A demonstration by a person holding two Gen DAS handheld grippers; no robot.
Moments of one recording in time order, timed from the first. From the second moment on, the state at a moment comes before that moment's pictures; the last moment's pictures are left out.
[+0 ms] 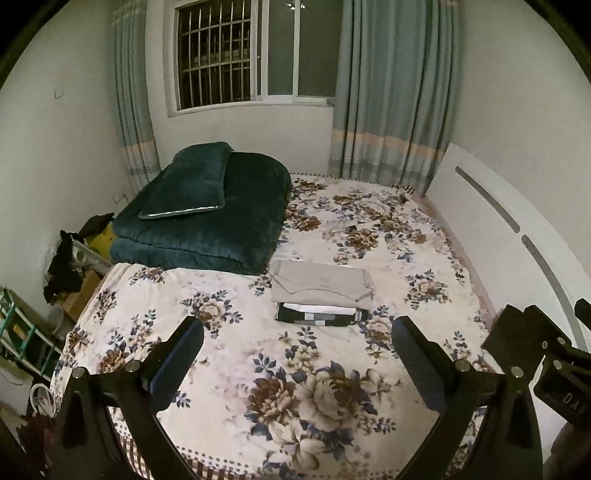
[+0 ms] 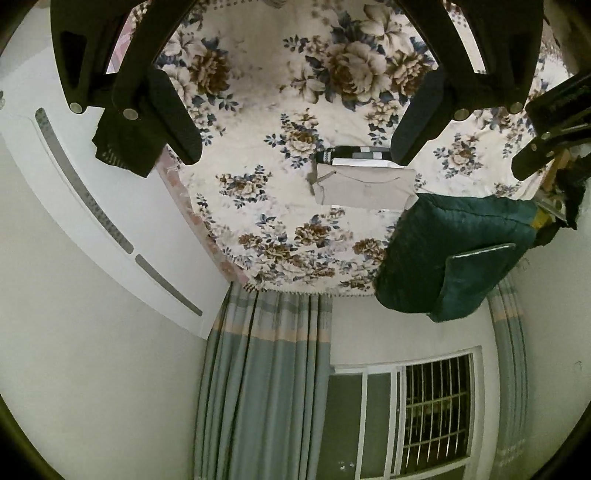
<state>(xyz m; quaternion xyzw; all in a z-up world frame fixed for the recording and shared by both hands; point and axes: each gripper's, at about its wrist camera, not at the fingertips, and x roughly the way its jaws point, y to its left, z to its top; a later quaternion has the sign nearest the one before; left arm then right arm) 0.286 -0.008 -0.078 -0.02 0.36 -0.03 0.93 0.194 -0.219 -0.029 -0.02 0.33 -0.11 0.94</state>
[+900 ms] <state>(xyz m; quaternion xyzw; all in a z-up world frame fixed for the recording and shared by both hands) 0.247 -0.012 -0.053 -0.01 0.34 -0.03 0.94 0.157 -0.230 -0.012 0.00 0.33 -0.10 0.94</state>
